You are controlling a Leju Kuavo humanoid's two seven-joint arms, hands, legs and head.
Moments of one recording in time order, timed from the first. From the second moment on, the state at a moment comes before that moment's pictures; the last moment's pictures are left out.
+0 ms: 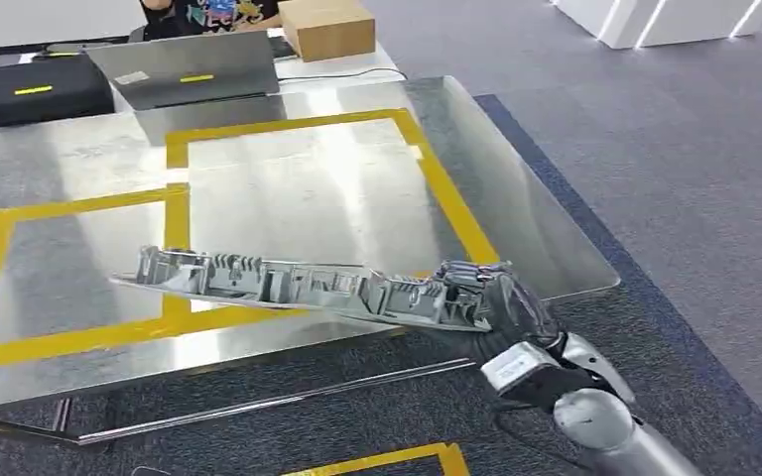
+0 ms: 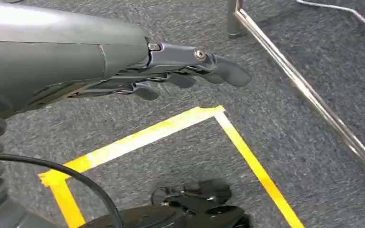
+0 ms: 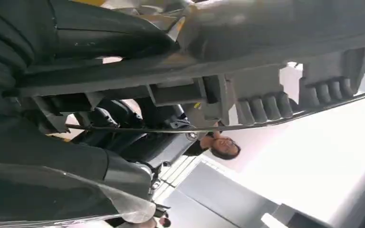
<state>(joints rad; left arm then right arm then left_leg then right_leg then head) 0.43 -0.36 0.54 -1.32 -0.72 -0.26 -0.13 -0.15 -0.14 0.49 -1.82 0.28 -0.07 -0.38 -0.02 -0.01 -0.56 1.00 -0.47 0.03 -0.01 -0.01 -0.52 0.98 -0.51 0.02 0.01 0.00</state>
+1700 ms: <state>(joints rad) 0.33 -0.28 0.58 -1.14 -0.84 -0.35 -0.15 -0.89 0.00 0.90 -0.76 0.74 0.04 0.00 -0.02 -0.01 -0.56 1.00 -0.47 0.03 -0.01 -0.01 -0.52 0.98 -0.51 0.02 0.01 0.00</state>
